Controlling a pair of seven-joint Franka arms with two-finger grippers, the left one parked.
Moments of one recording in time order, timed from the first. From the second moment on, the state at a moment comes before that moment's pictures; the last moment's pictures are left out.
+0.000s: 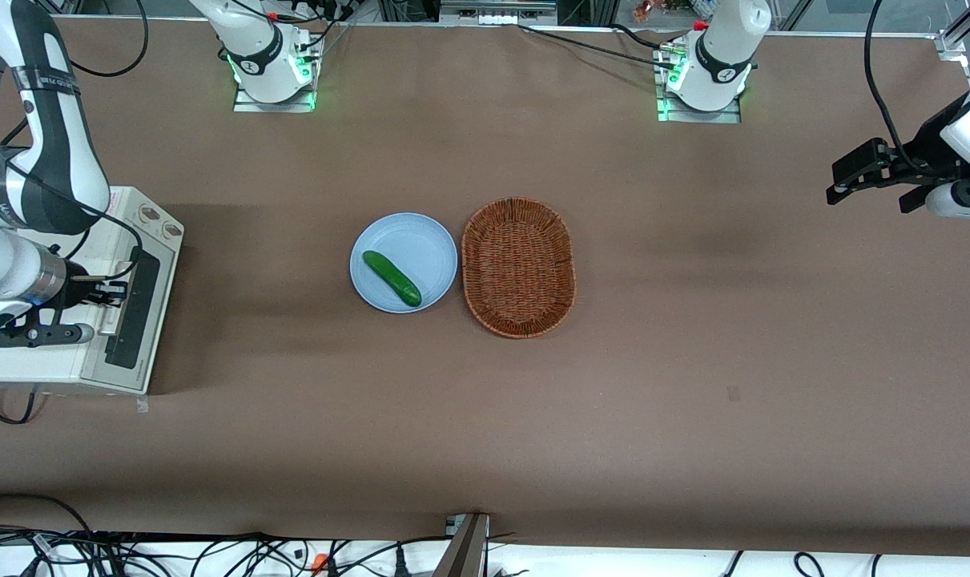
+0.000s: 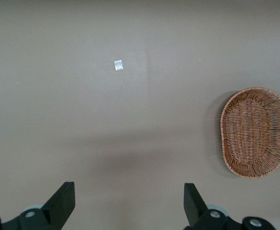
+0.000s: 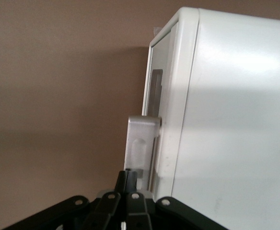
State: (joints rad) arm -0.29 0.38 0.20 -1.70 -0.22 2.00 -0.08
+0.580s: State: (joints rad) arm -0.30 0.37 0.20 -1.75 -0.22 2.06 0.00
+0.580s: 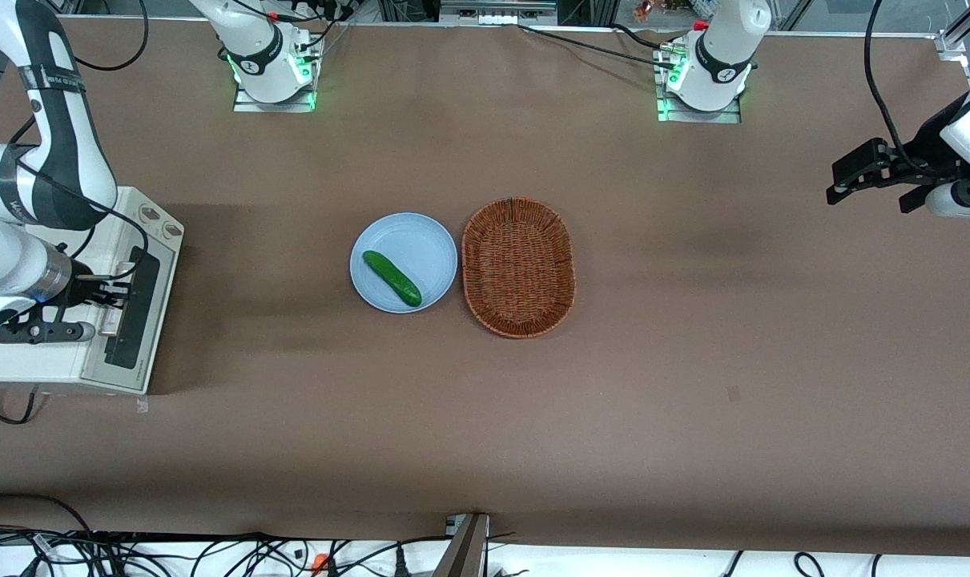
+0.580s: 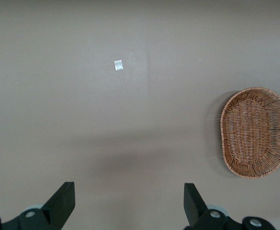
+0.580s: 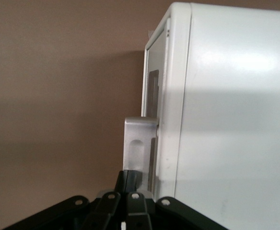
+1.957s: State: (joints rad) arm -0.06 0.41 0.22 -1.70 -0.19 2.15 0.43
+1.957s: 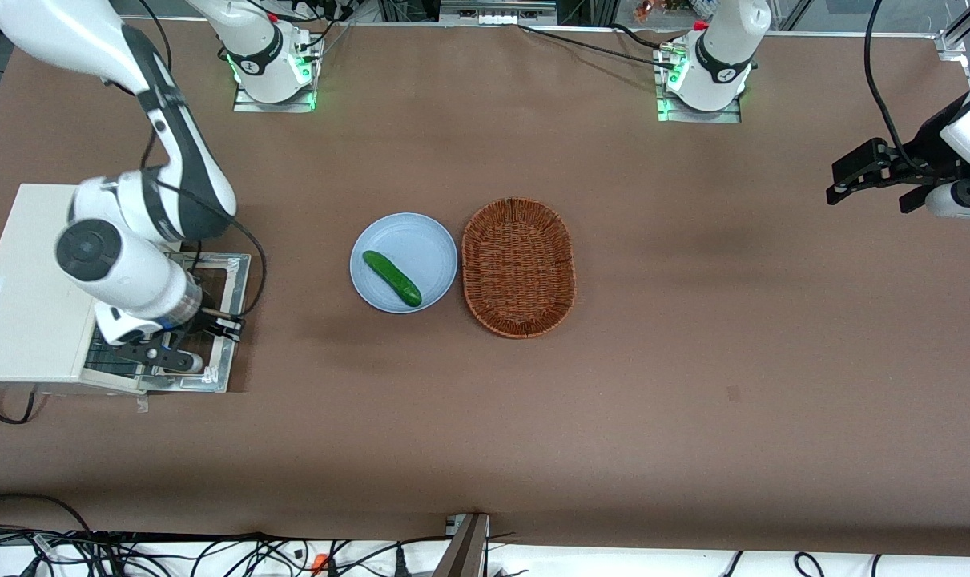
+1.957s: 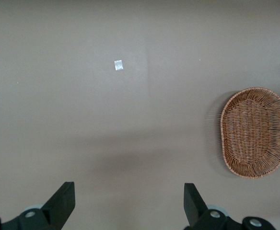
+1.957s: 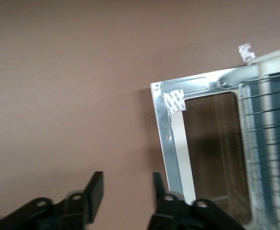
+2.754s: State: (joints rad) arm -0.14 0.01 0.29 -1.69 0.00 1.76 0.05
